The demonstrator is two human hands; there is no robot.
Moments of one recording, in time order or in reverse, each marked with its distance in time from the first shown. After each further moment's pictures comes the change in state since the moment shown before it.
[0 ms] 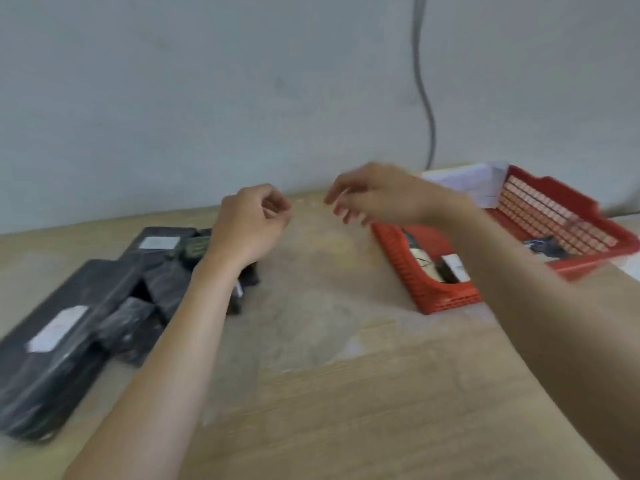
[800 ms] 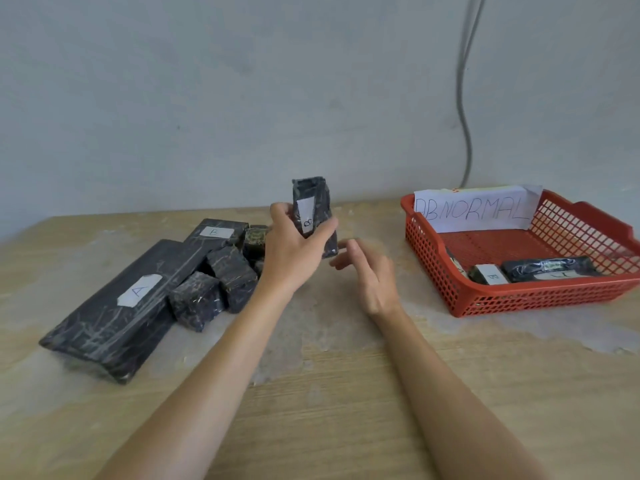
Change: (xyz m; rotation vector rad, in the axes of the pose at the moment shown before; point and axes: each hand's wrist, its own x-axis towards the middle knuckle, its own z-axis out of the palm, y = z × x) left_hand -0.066 -0.004 0.001 -0.448 0.150 -0.152; right_hand -0.008 0.013 0.175 0.596 0.567 -0.111
